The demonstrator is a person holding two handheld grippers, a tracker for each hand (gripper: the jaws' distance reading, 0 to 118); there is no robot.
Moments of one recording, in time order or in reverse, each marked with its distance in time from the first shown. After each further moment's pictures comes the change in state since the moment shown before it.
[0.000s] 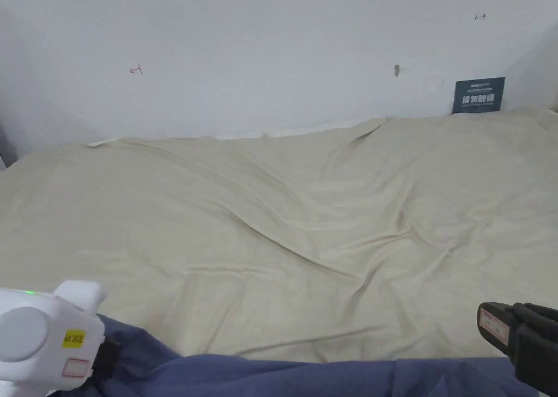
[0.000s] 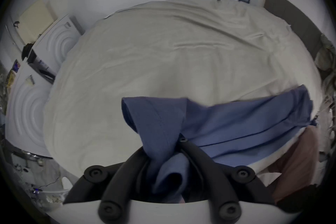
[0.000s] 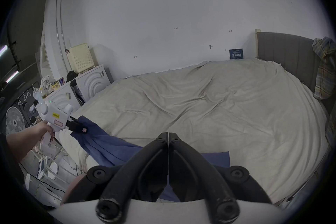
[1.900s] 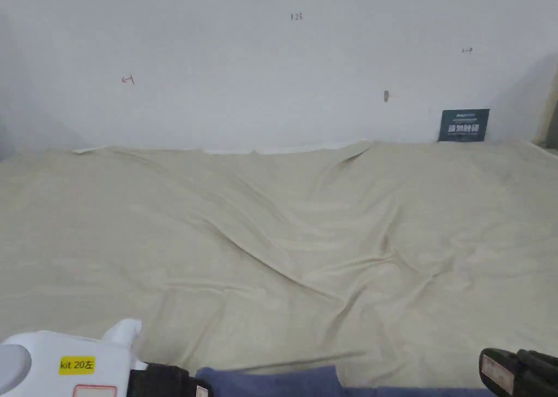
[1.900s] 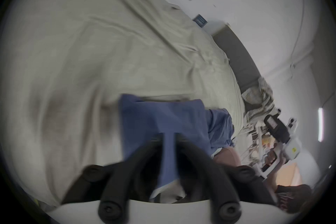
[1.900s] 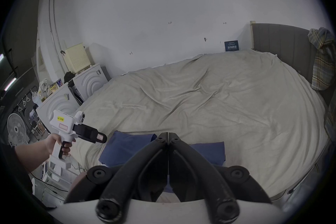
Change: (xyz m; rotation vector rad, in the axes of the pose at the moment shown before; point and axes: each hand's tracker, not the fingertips) left arm -0.007 -0.018 -0.065 -0.002 -0.737 0.329; right arm 0.011 -0.003 0.009 -0.053 -0.019 -0.041
